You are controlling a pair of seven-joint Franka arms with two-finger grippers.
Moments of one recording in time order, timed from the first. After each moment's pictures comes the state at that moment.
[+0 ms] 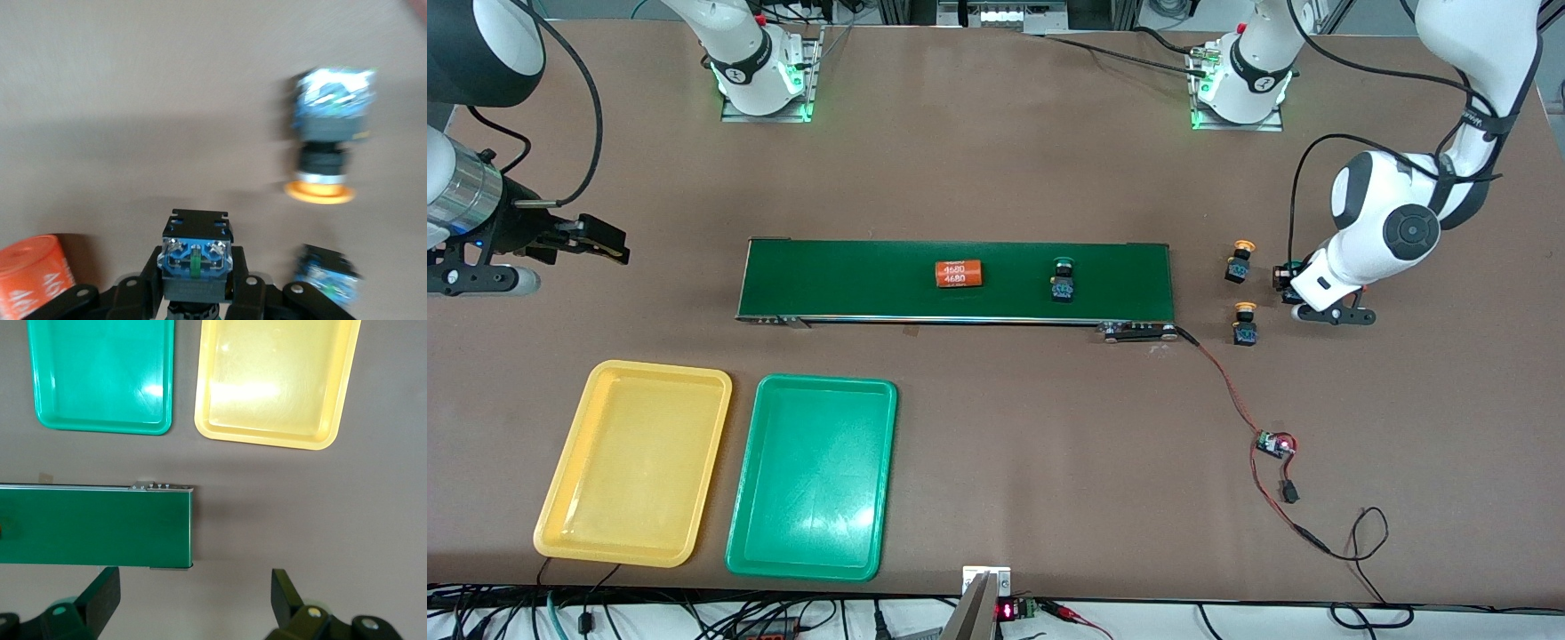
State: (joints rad) left arm 0.31 0.25 -0.31 -2.28 0.18 2.32 -0.03; right arm 0.00 0.12 0.03 -1.60 -0.01 1.64 0.03
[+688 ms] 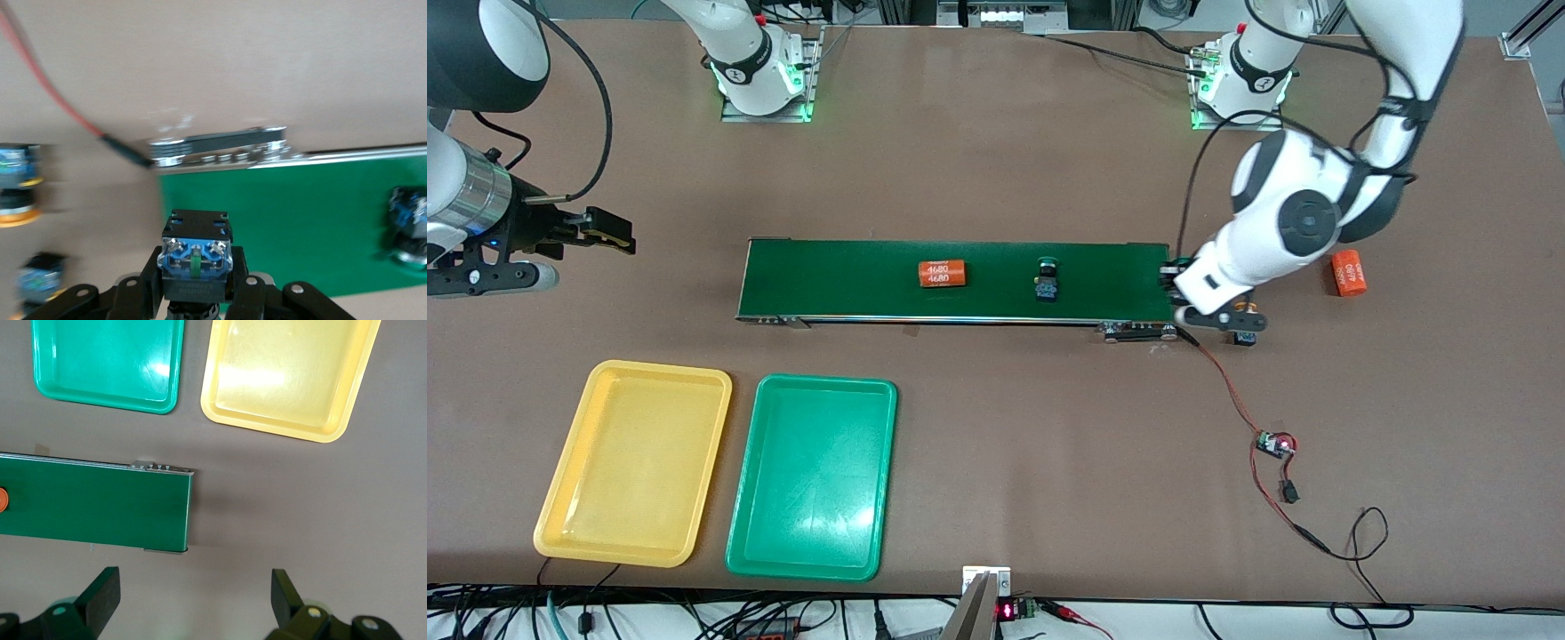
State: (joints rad) left arm 0.01 0.31 -0.41 -2.02 -0.07 2.20 -0.31; right arm 0.01 0.13 0.04 -1.60 -0.01 1.59 -0.04
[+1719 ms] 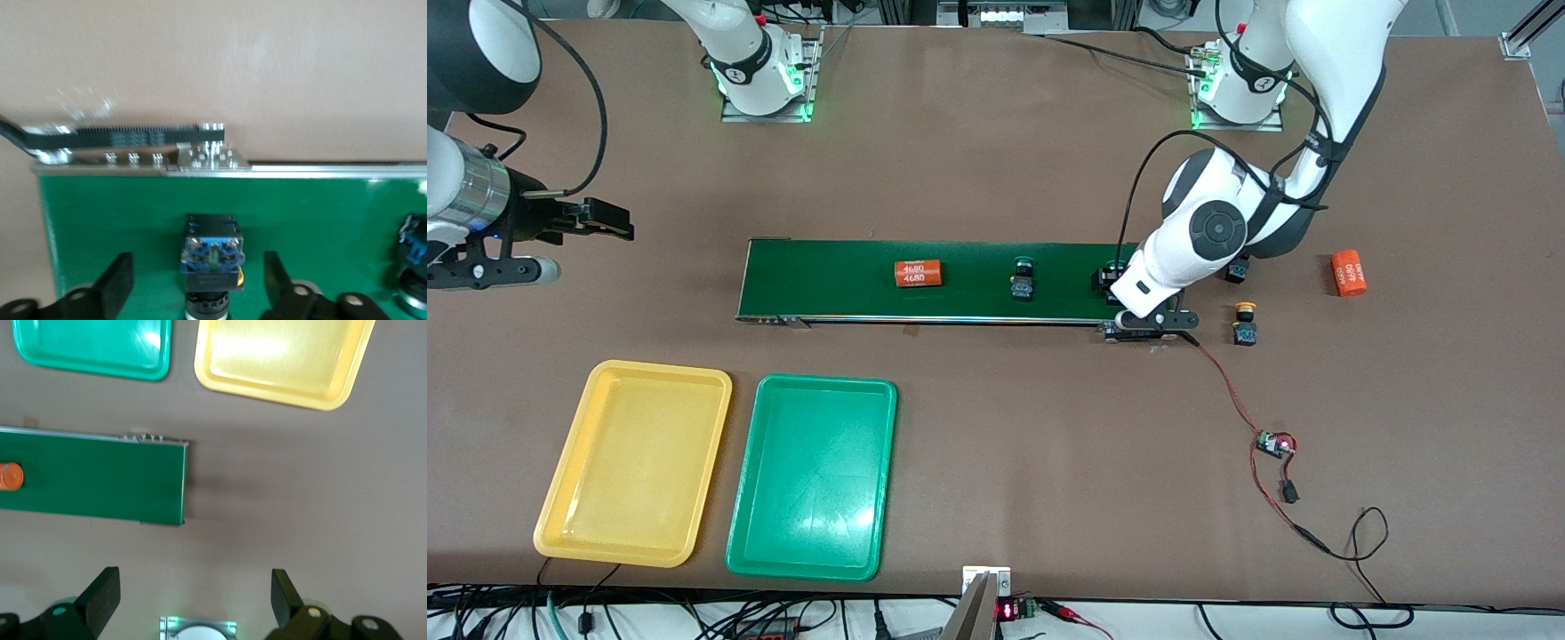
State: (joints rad) left arm -0.08 0.39 -0.39 -2.00 -0.07 2.30 -0.47; right arm -0.02 0.13 0.03 -1.60 -0.01 1.49 -0.06
